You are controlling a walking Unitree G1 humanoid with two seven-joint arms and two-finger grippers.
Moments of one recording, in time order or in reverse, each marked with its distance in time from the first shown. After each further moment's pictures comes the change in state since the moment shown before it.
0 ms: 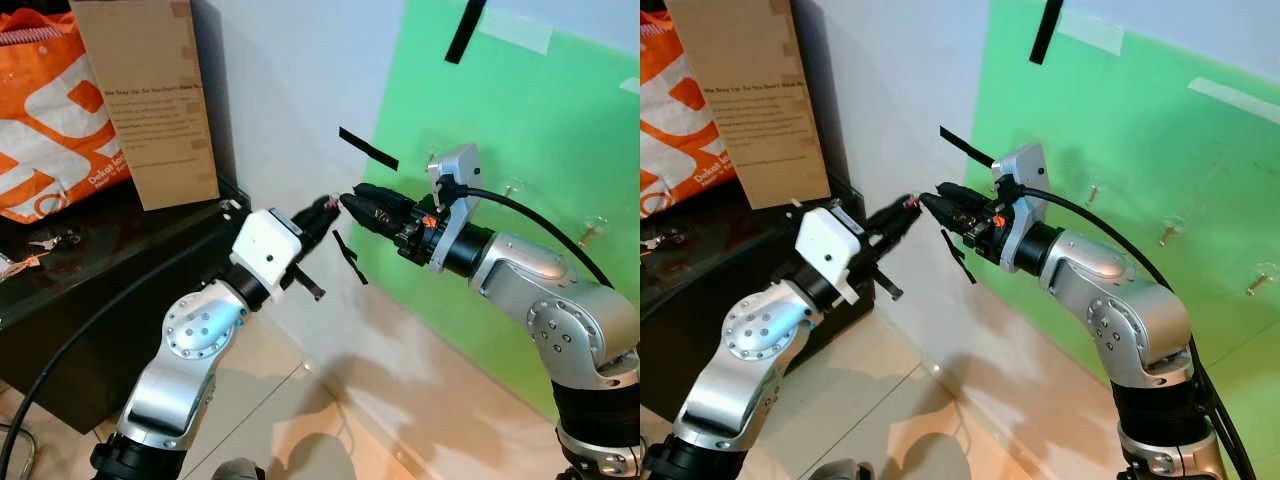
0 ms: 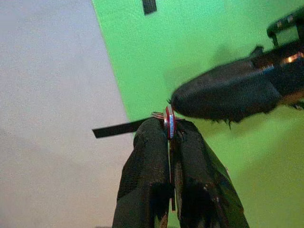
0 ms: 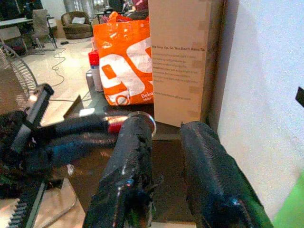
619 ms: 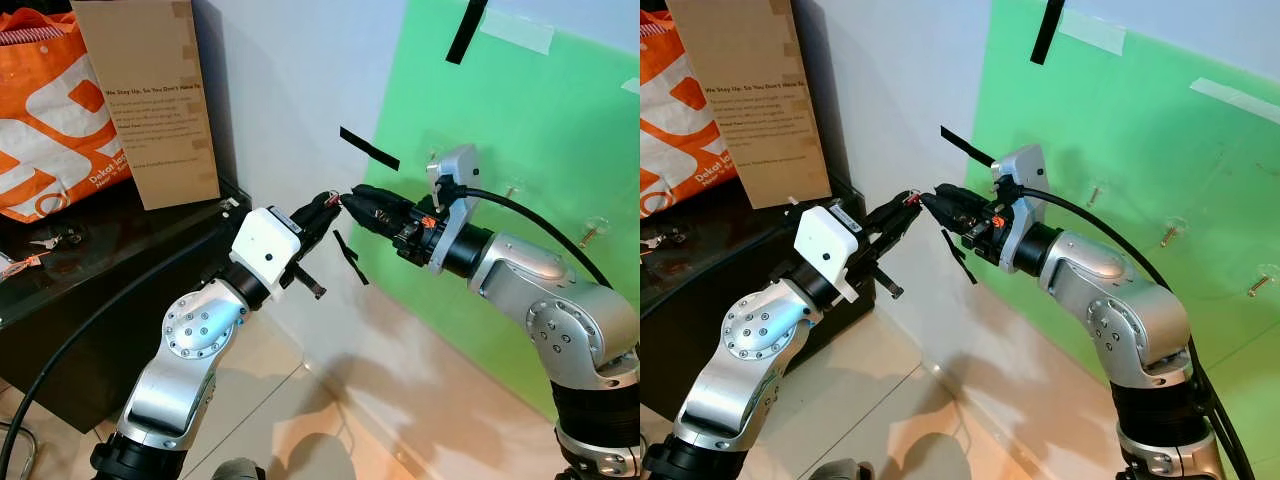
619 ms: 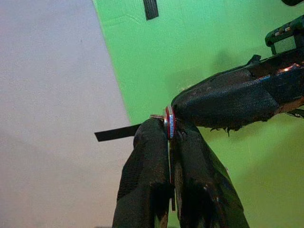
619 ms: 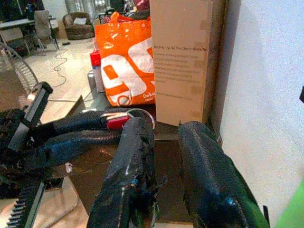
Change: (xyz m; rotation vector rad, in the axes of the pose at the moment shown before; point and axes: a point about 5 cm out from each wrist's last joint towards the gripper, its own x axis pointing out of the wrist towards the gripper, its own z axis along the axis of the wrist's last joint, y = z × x) left arm 0.000 0.000 0.001 -0.001 -0.006 0.001; right arm 0.000 0.000 0.000 0.013 -0.006 0.001
